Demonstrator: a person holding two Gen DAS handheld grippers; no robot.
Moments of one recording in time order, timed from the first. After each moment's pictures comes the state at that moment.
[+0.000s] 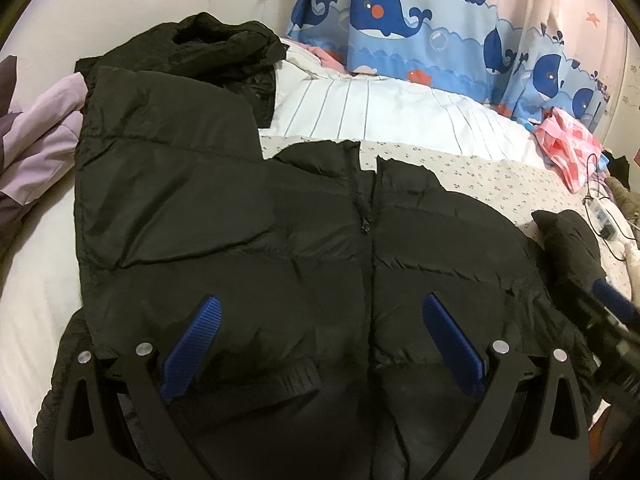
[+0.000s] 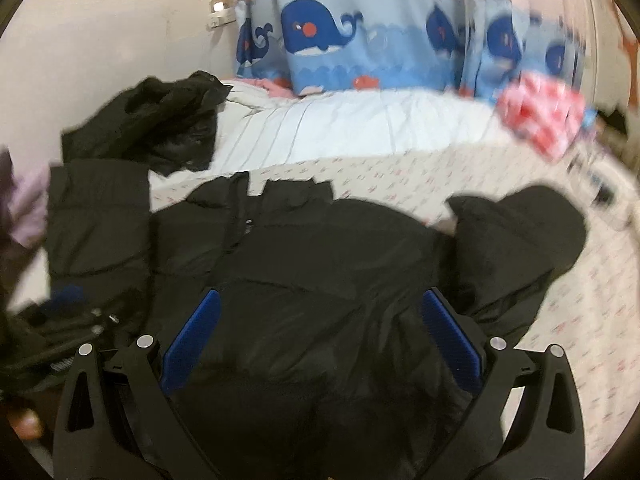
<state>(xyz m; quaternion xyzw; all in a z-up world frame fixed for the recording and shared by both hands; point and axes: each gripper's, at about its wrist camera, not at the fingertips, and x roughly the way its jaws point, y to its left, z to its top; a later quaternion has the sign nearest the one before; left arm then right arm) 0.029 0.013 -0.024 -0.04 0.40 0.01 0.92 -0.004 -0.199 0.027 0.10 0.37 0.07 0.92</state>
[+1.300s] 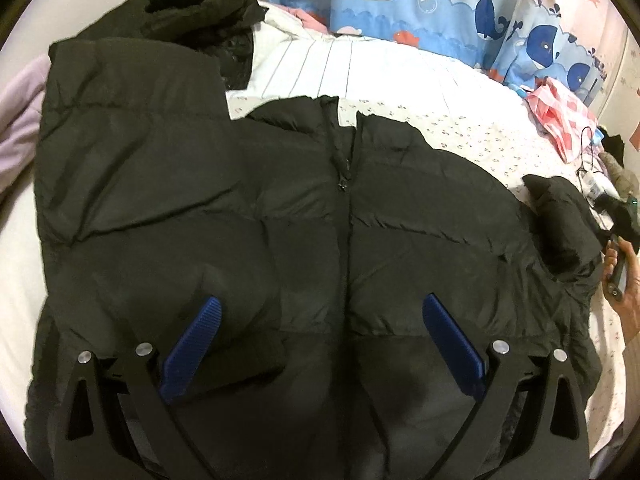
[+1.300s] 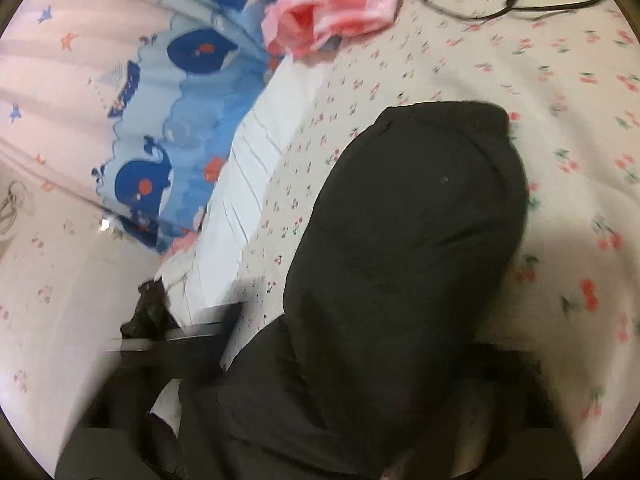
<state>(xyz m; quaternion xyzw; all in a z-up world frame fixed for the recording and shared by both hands) 0.042 0.000 -0.044 -0.04 0.46 -0.02 0.89 0.151 -0.618 -0.097 0.48 0.34 0.02 0.81</state>
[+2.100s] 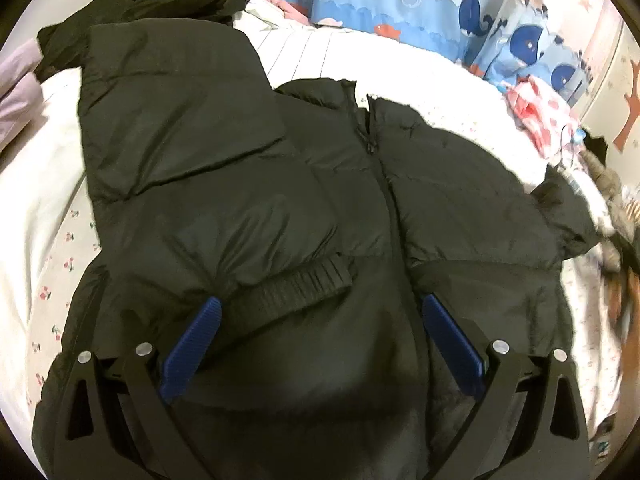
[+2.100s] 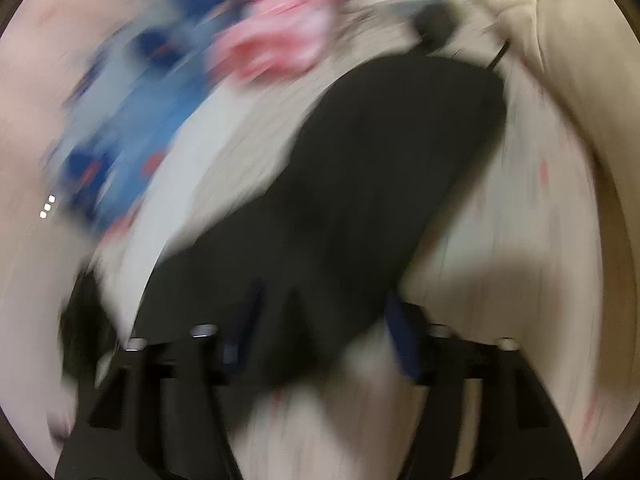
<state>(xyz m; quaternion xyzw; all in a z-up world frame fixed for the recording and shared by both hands) 0.025 -0.019 -0.047 -0.08 0.46 -0.06 0.88 0.010 -0.613 -0.070 0.38 0.41 0.03 0.83</state>
